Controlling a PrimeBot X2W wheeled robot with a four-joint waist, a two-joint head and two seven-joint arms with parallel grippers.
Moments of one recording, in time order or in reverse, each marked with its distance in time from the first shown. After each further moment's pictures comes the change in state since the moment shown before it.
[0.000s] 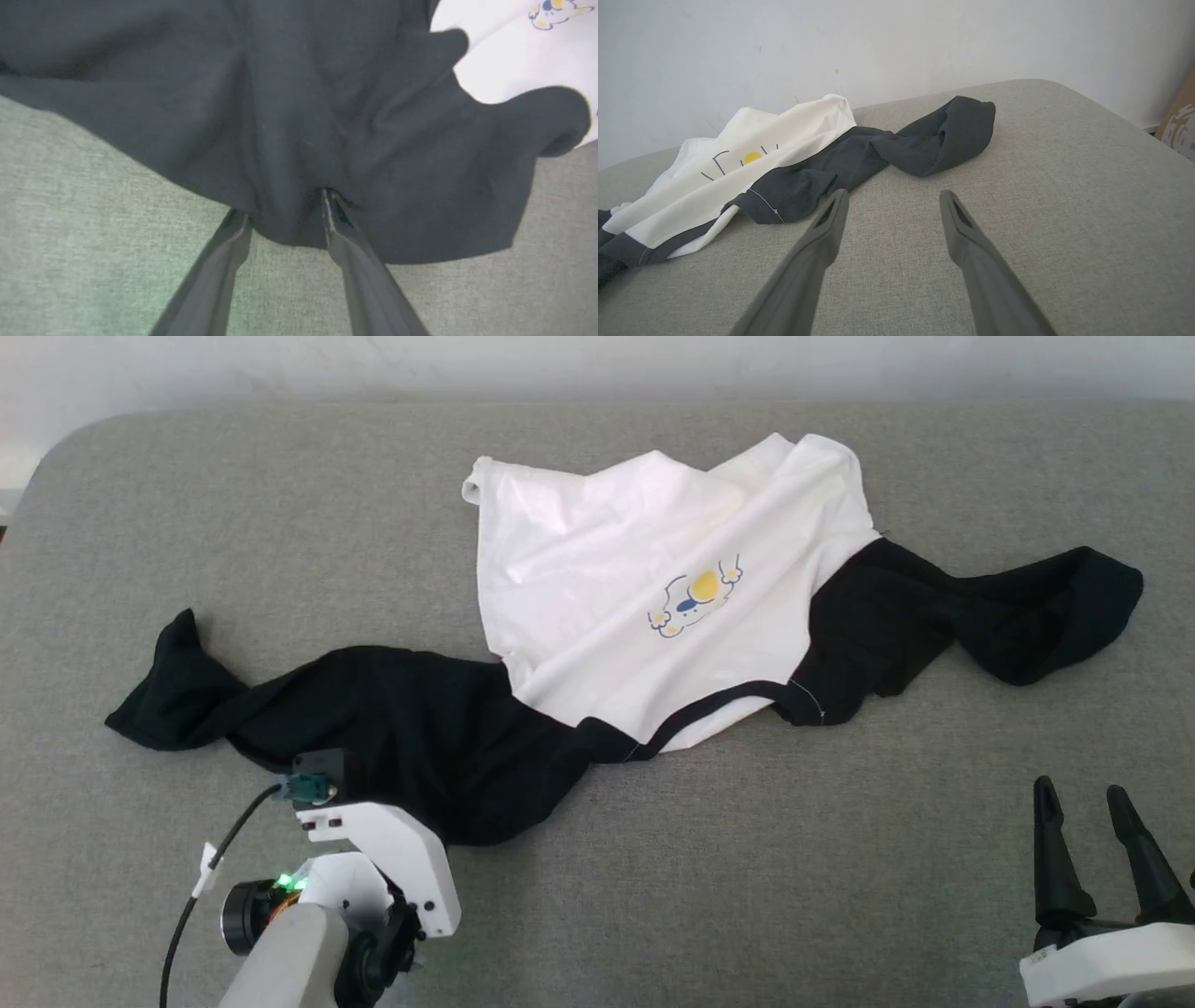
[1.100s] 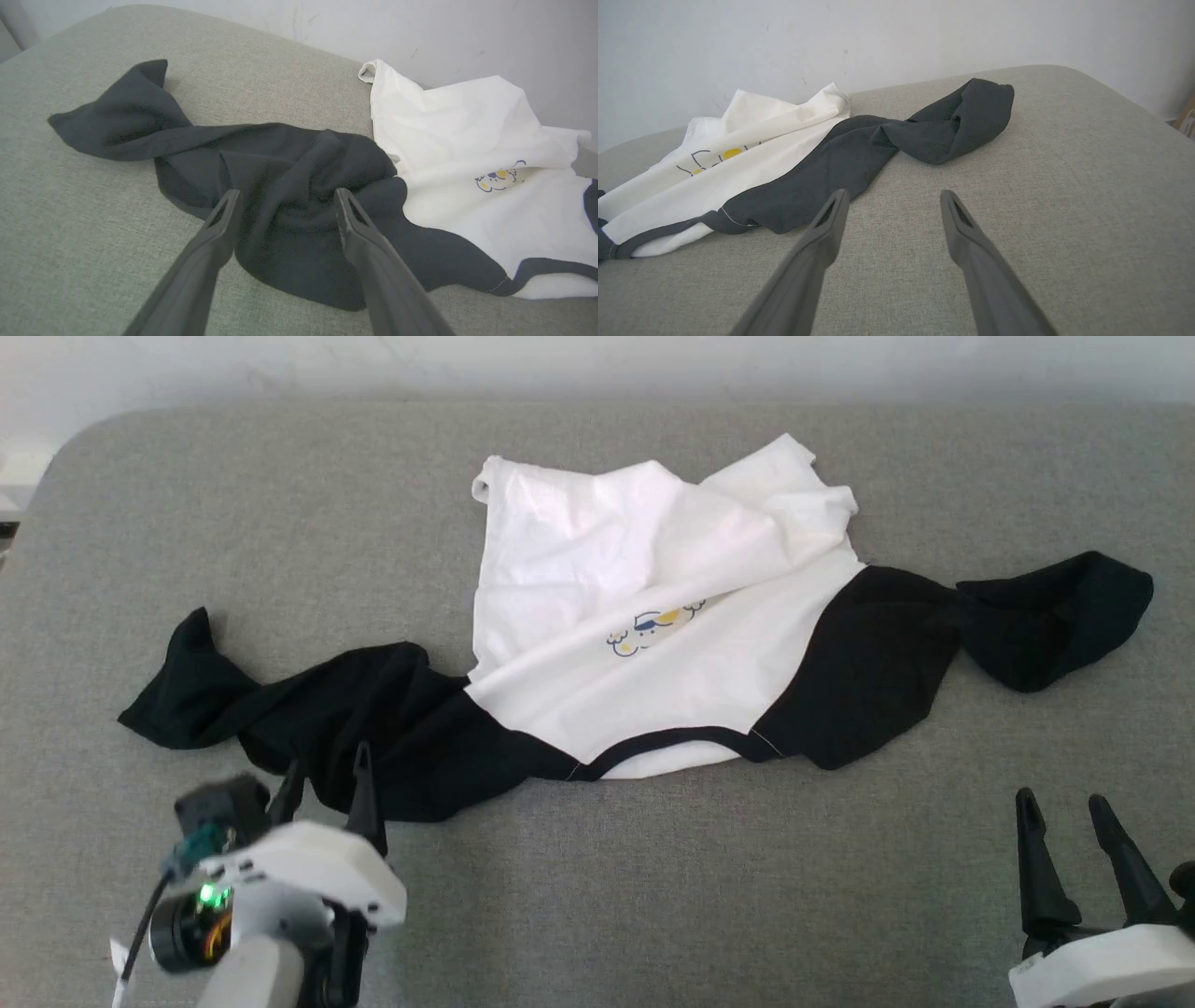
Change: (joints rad) left arm 0.079 0.002 0.116 -0.110 0.011 0.068 -0.372; right arm 0.010 0.000 0.016 -0.005 -0.017 0.000 0.044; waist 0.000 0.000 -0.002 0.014
